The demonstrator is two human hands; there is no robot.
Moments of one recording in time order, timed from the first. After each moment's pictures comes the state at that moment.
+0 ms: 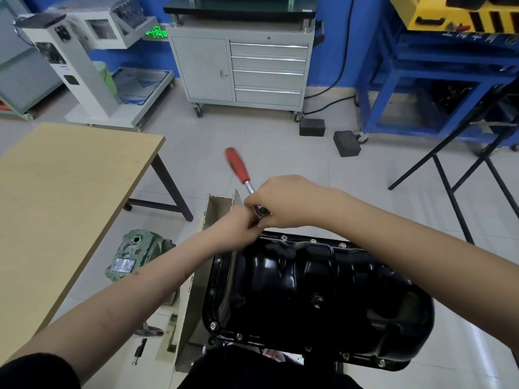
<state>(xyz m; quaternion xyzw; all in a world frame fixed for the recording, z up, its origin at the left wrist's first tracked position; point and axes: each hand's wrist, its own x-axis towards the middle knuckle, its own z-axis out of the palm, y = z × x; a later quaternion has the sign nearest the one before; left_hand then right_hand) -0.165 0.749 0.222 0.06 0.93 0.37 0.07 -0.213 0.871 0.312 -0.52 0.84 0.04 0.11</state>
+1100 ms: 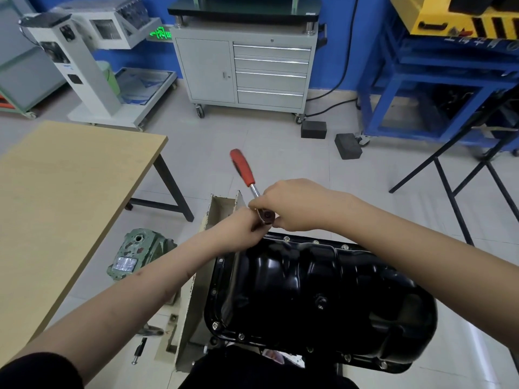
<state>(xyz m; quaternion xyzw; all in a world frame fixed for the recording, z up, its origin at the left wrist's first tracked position) -0.160 0.749 0.227 0.08 0.93 0.36 0.09 -0.213 0.876 0.311 -0.54 0.83 0.05 0.11</state>
